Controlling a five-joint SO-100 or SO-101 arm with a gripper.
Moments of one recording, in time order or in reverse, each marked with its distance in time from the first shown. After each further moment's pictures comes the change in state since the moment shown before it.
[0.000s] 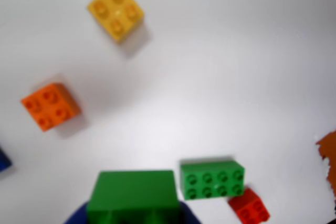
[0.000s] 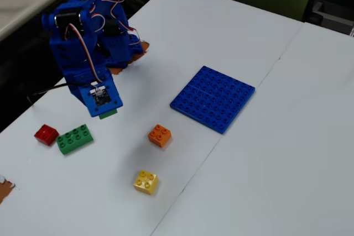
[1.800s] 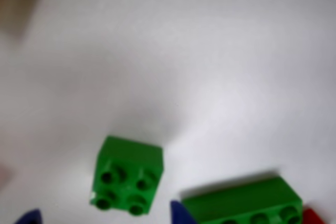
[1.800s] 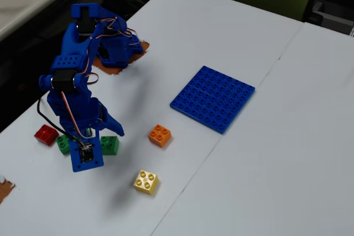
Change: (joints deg) arm 7.7 -25.9 -4.7 -7.2 10.7
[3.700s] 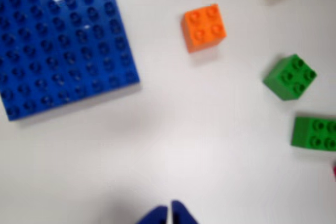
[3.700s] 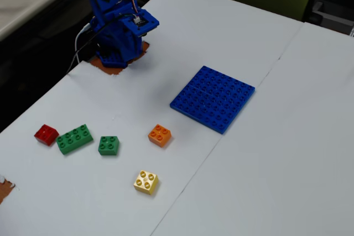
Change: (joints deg) arm -31.4 92.8 70.3 3.5 6.2
